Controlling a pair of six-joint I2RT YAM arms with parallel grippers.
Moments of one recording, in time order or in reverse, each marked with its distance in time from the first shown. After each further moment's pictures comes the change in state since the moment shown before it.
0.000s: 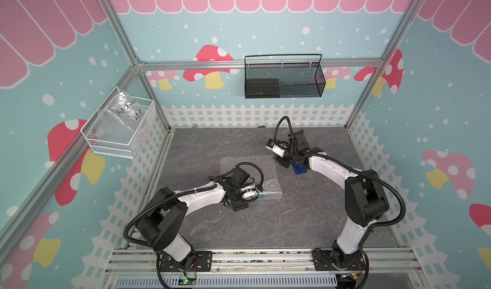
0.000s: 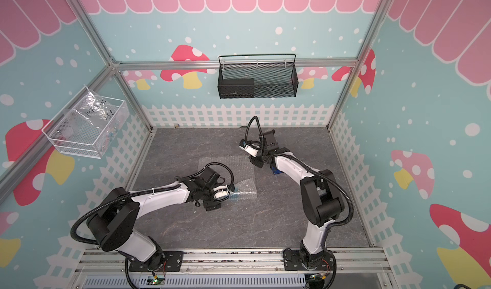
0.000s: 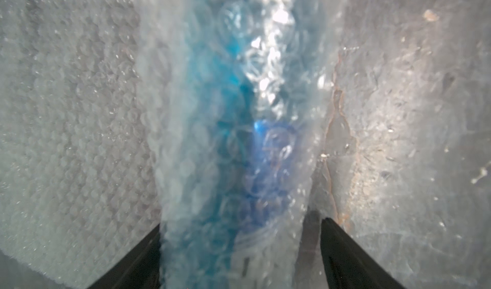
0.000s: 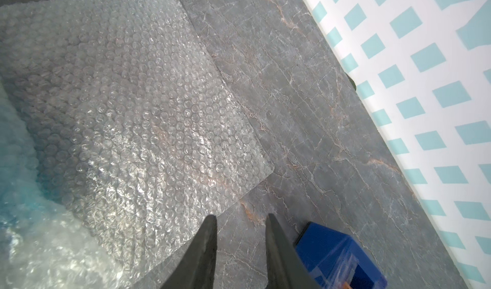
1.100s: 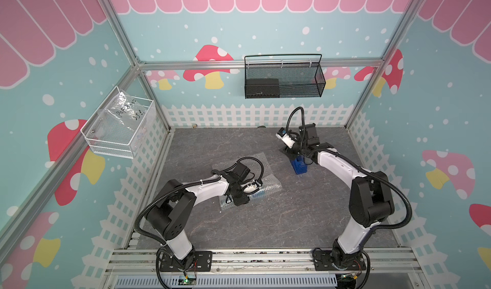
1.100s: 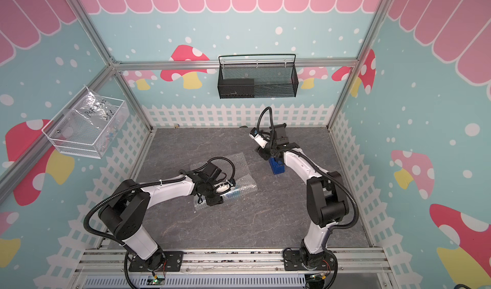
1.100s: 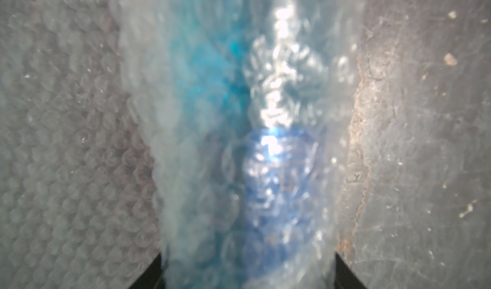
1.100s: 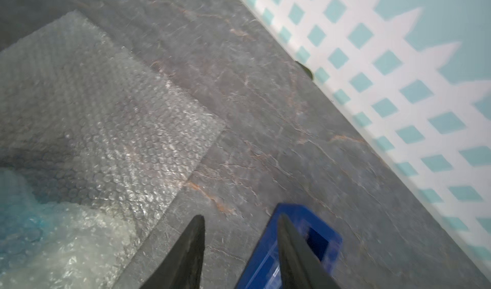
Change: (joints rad) left arm 0.046 0.068 0.057 -0.040 0.102 -0.138; right arm -0.169 -0.084 0.026 0.002 -0.065 0.278
